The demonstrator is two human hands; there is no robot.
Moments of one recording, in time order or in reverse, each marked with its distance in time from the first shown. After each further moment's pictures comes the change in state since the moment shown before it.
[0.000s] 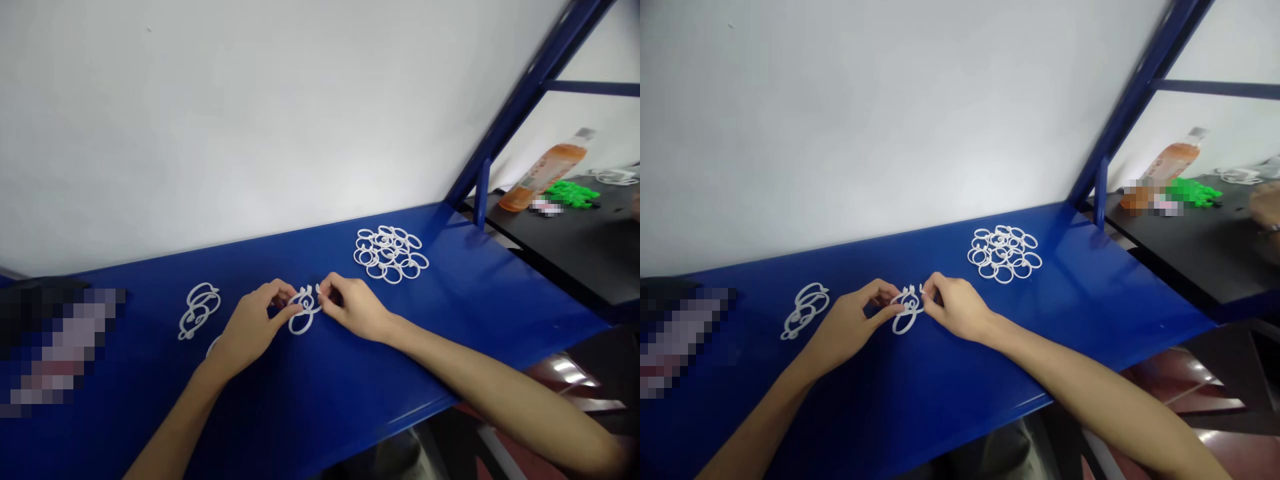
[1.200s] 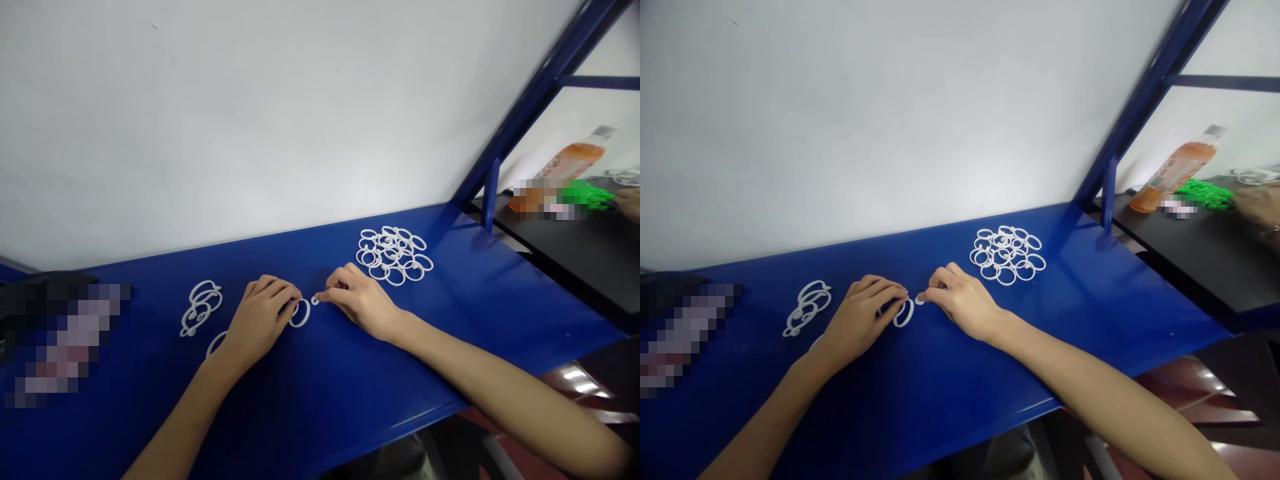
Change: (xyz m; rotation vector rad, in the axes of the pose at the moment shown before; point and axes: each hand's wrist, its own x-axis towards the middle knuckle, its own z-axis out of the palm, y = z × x) left_hand 0.005 -0.021 0.015 0.393 0.066 0.324; right_hand 0.000 0.010 -0.017 -0.376 0.056 -0.453
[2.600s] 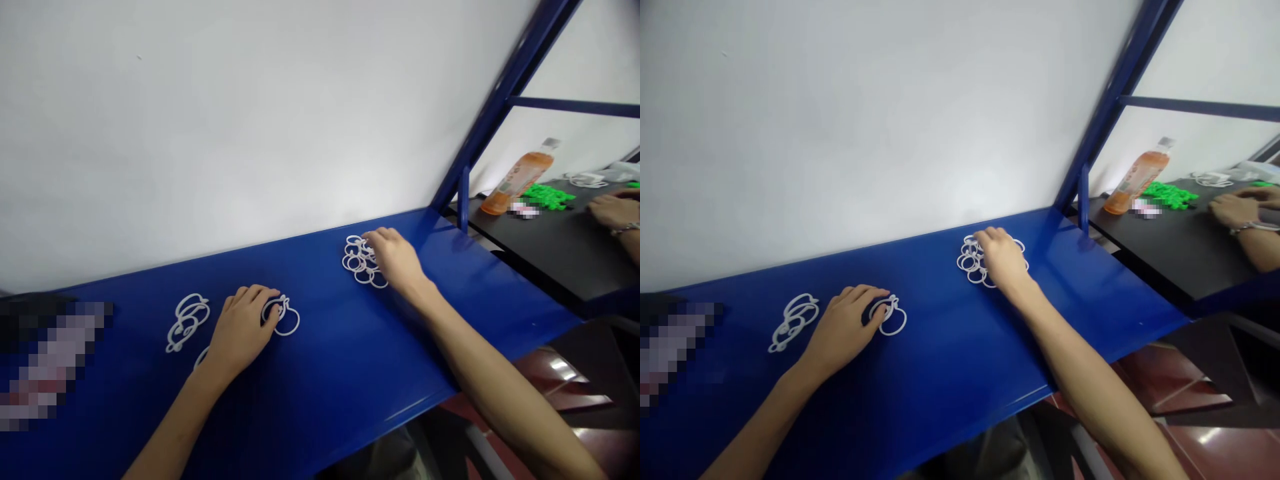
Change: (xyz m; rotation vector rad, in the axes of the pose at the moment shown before) left_hand -0.001 -0.002 0.003 0.056 0.047 -0.183; right_hand -0.010 0.072 -0.060 -0.387 0.079 0.459
